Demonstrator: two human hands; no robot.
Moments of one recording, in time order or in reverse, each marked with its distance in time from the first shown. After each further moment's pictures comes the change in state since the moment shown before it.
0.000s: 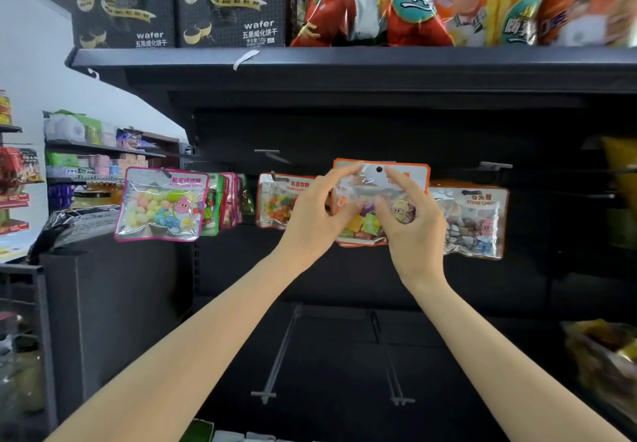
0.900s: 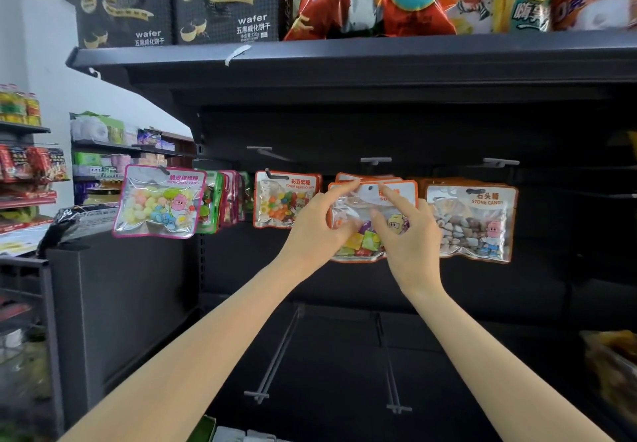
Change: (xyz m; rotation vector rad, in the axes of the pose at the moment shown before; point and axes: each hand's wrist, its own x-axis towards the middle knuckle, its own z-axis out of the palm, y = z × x) left_hand -0.004 -0.014 0.022 0.079 -0.044 -0.190; right_hand 0.003 0.031 -0.001 -0.163 -0.057 0.070
